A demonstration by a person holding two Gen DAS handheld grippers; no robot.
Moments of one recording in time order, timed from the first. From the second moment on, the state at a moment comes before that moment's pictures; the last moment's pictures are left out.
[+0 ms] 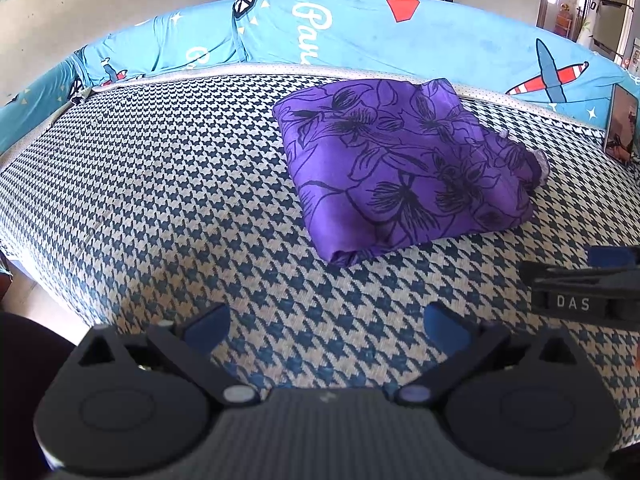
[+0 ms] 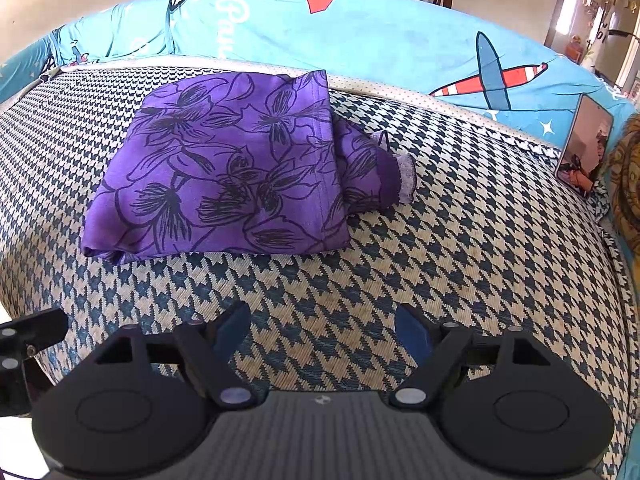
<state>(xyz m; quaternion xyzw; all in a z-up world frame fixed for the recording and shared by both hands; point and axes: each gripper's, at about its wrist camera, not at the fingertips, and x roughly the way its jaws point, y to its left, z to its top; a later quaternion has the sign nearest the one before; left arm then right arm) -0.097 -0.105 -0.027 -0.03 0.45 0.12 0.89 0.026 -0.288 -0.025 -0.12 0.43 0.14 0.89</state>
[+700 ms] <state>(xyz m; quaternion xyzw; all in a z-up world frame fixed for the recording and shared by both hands) -0.098 -0.111 -0.025 -0.02 0.44 0.12 0.89 0.025 -0.285 -0.027 -0.13 0.43 0.14 0.88</state>
